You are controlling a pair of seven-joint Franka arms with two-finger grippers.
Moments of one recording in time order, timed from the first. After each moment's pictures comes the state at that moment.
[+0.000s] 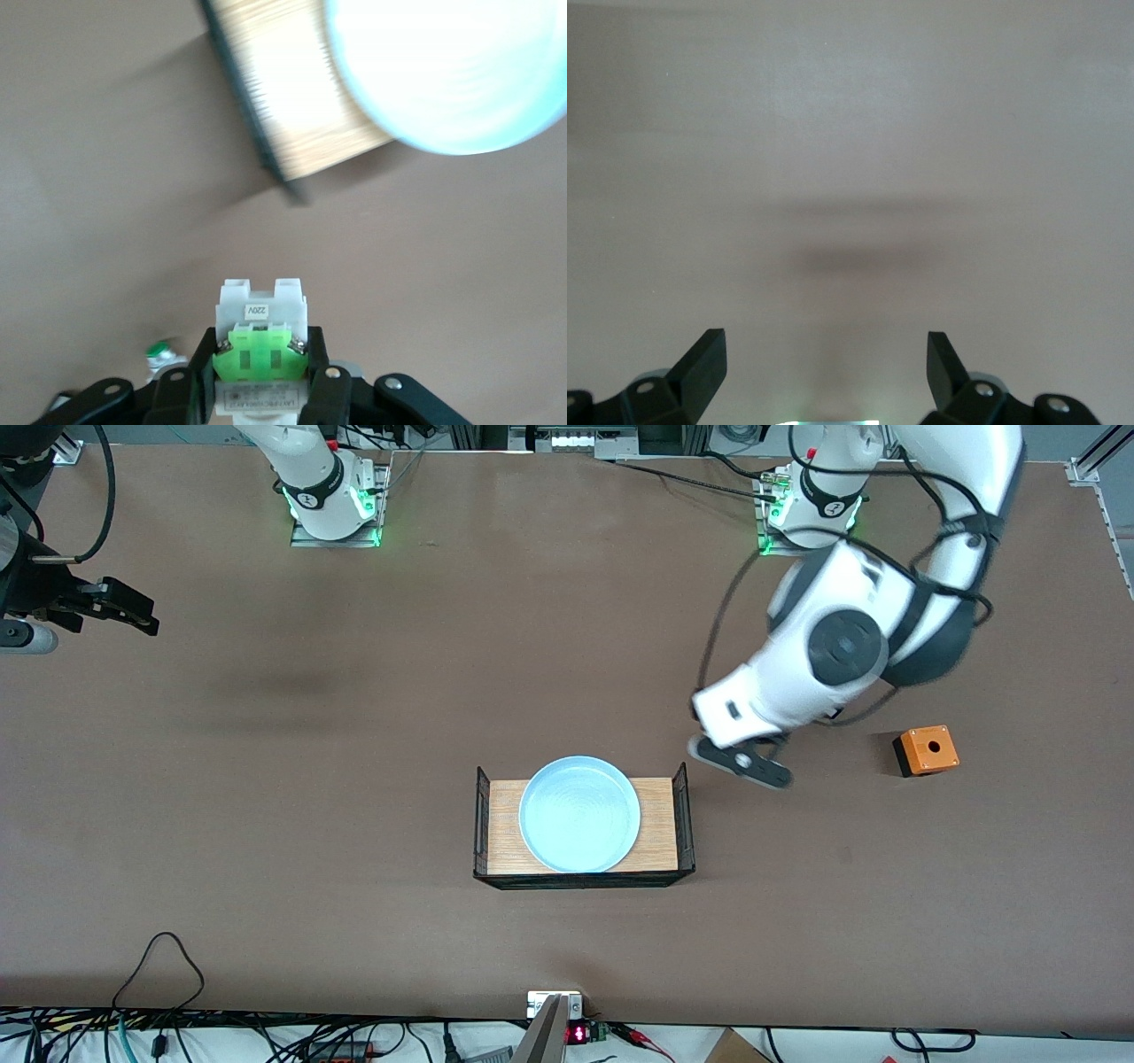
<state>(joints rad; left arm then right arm) -0.24 0.42 -0.29 -1.47 -0.02 1.81 -0.17 0.00 -0.05 -0.03 -1.72 -0.04 1.59 -0.01</state>
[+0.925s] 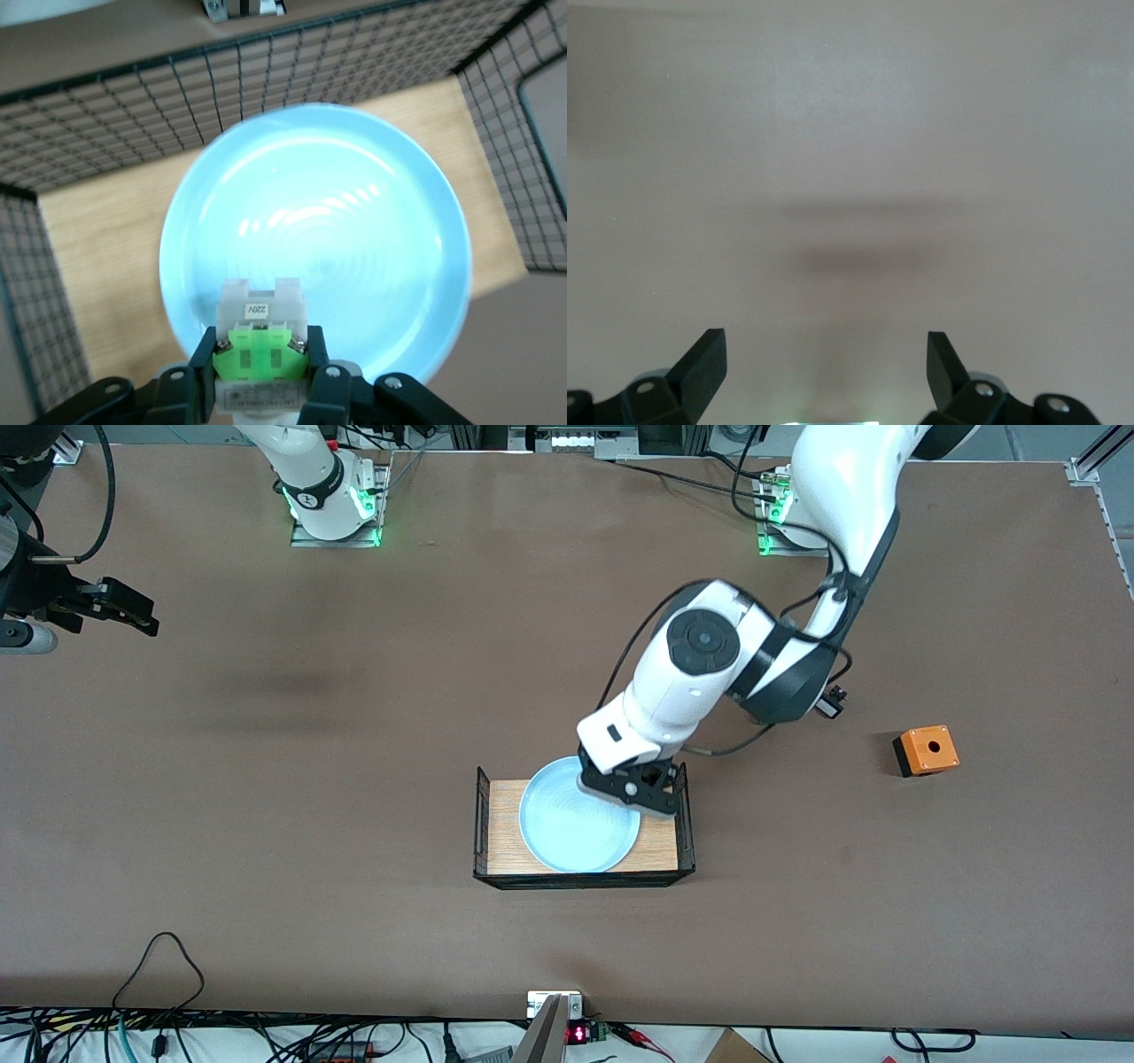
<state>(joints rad) -0.39 0.73 -0.25 -1.22 0.10 2.20 -0.35 0.00 -0.05 -0.03 -1.72 -0.04 1.59 -0.01</state>
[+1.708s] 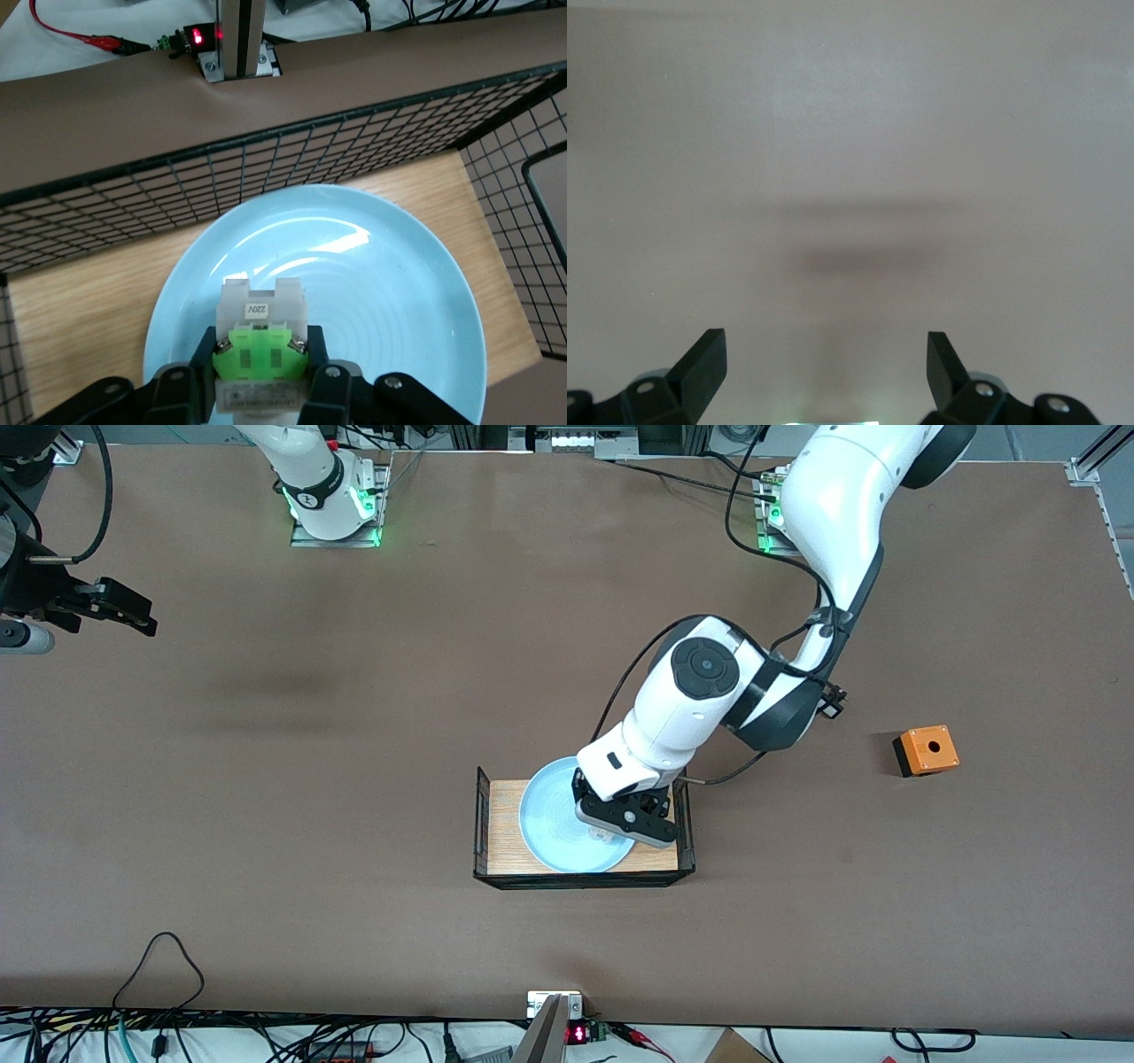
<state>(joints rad) -0.39 0.82 -0.25 -1.14 0.11 2.32 -0.35 0.00 -0.05 -0.03 -1.72 -0.04 1.59 -0.01</state>
